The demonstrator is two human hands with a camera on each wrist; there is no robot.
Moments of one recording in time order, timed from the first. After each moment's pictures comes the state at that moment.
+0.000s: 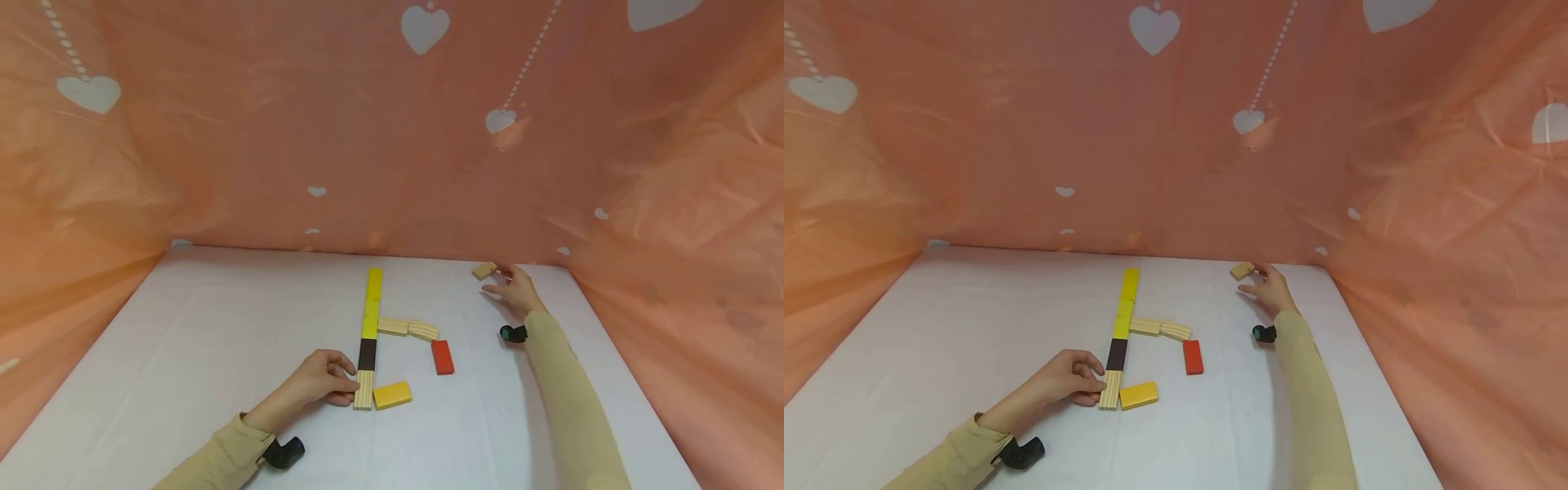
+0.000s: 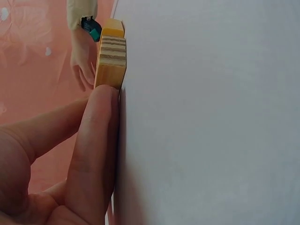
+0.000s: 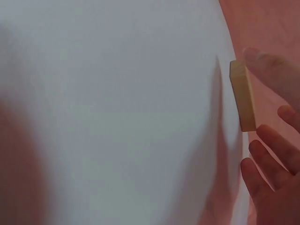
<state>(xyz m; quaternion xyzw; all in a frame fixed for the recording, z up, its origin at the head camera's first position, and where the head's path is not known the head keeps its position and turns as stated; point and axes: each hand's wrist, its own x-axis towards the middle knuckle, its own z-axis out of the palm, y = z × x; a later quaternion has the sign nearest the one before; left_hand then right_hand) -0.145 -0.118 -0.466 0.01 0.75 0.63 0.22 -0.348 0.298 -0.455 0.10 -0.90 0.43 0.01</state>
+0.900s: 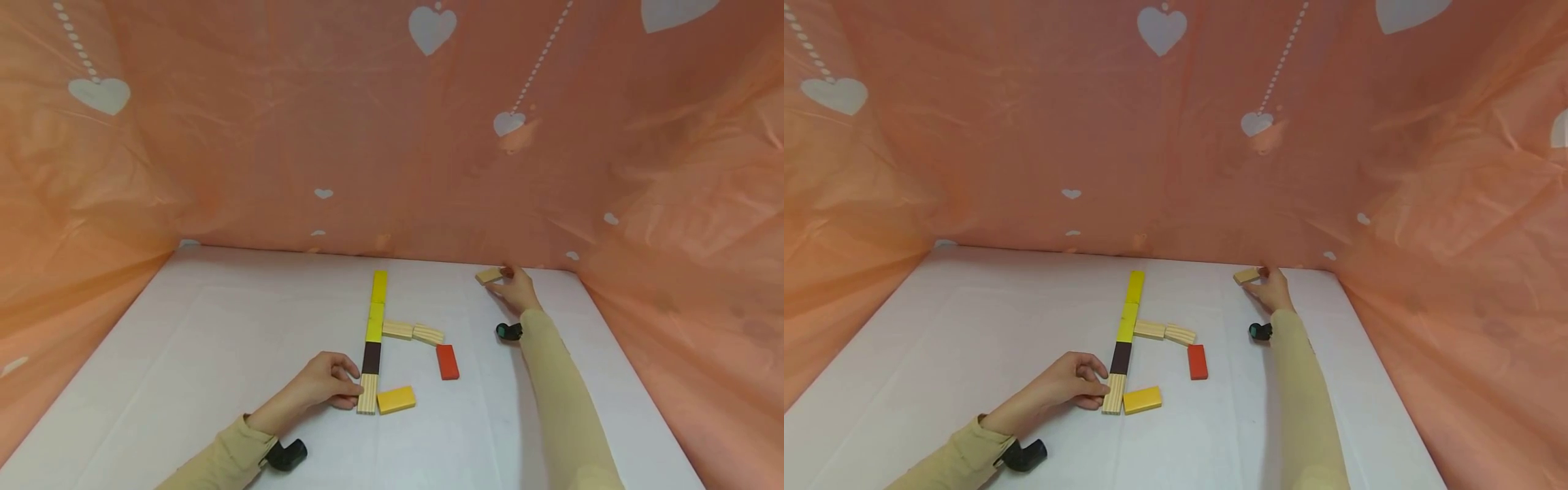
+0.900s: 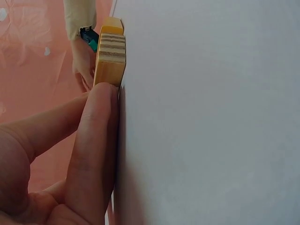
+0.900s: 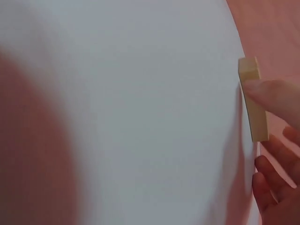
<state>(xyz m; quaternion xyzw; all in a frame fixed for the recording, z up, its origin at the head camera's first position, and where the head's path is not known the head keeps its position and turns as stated) -0.146 -0.118 -0.466 0.01 0.74 0.64 0.22 -0.368 0.287 -0.469 0.06 -0.91 0.41 0.06</state>
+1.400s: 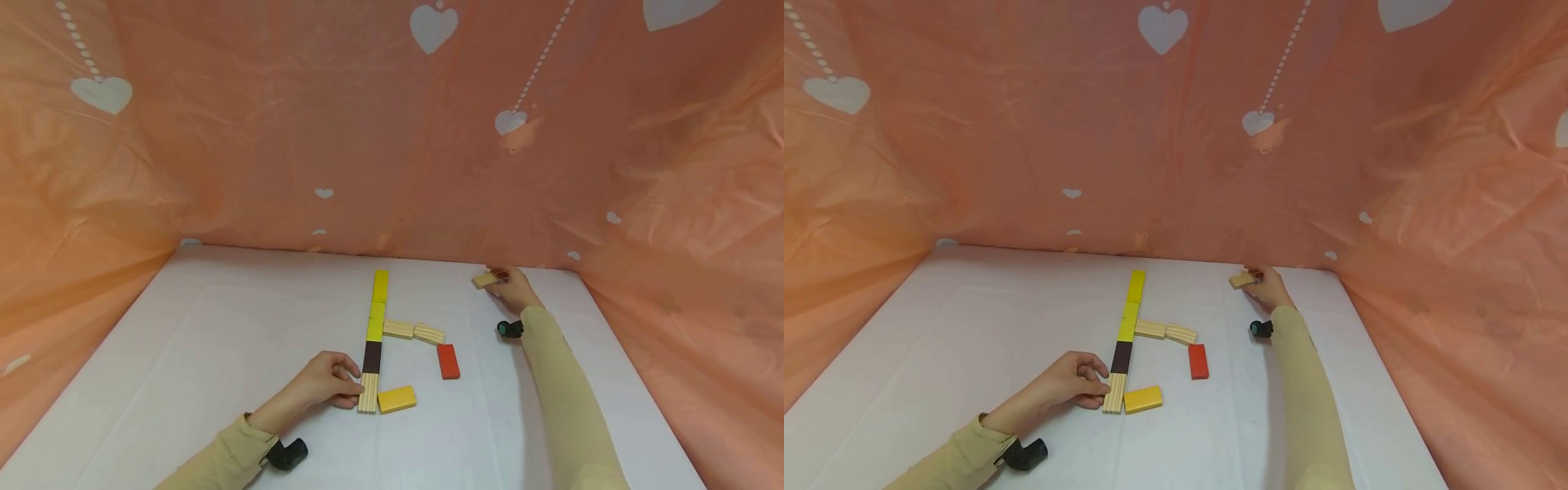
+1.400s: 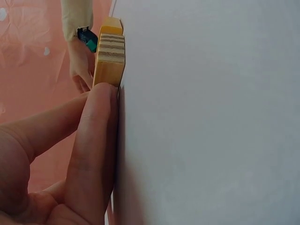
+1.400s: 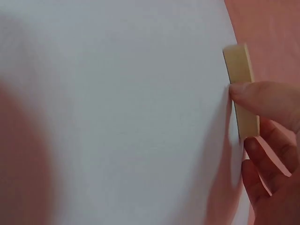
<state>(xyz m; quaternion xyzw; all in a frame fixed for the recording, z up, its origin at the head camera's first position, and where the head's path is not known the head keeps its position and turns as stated) -0.145 -0.118 -0.467 0.02 0.75 0.62 0.21 -0.365 0.281 -0.459 0.11 -0.90 0.43 -0.01</state>
